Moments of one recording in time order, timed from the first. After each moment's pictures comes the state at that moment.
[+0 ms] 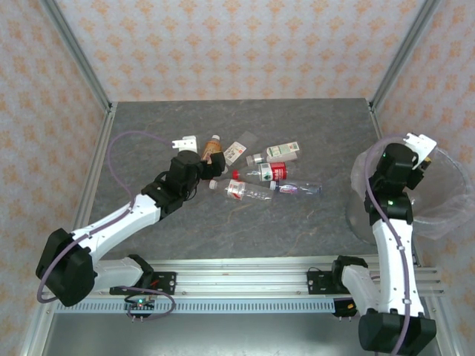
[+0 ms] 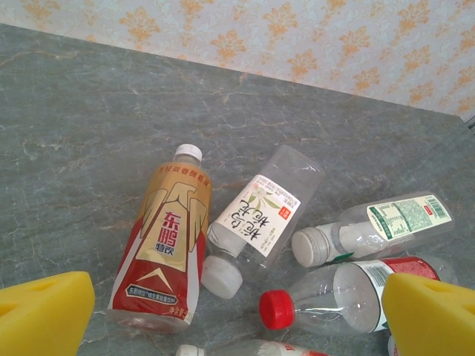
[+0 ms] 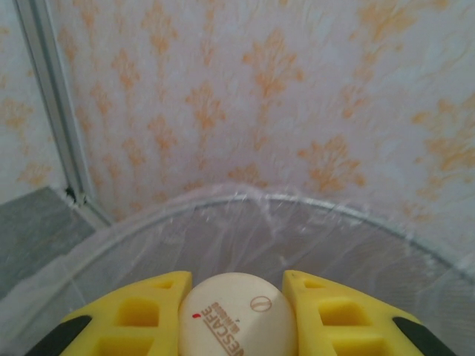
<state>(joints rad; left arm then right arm) -0.58 1.22 0.80 -0.05 -0.36 -0.53 -0.18 0.83 0.88 -0.33 0.70 0.07</state>
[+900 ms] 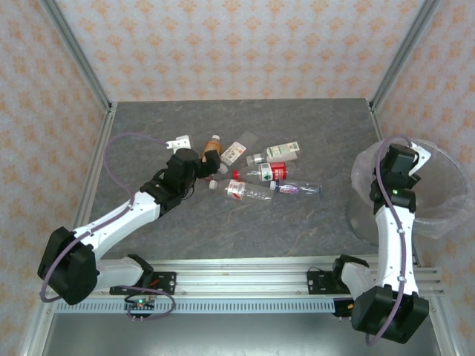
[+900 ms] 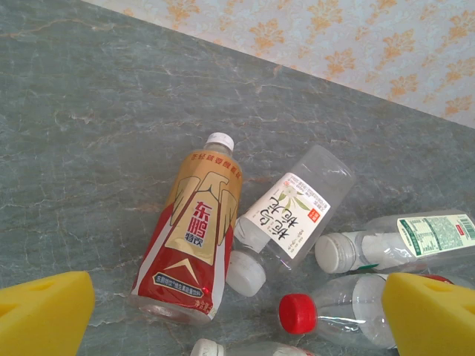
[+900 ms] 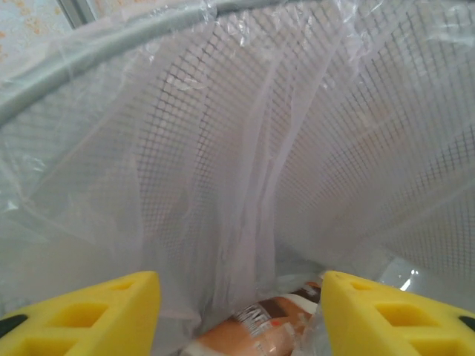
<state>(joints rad) -0.53 1.24 0.81 -0.10 -0.37 -0.62 -0.30 0.93 0.88 -0.54 0.41 0.31</state>
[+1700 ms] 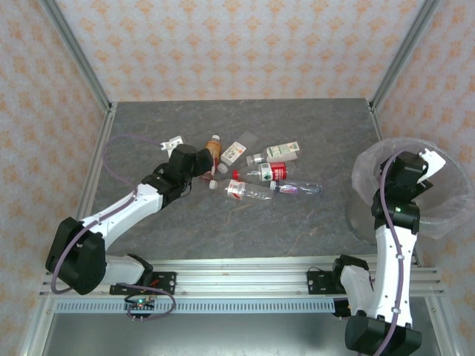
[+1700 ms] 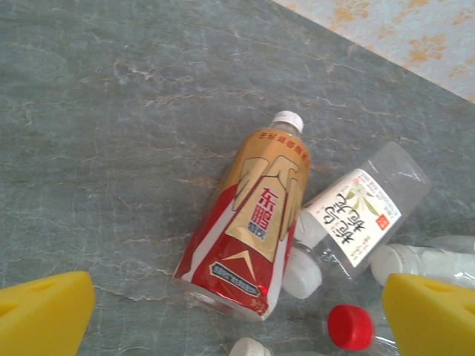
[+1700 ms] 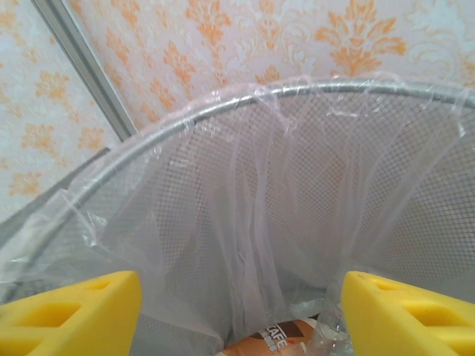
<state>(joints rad) -0.45 1.32 0.85 -0.21 -0.36 -0.75 -0.30 0.76 0.91 -0.56 0.44 0.39</state>
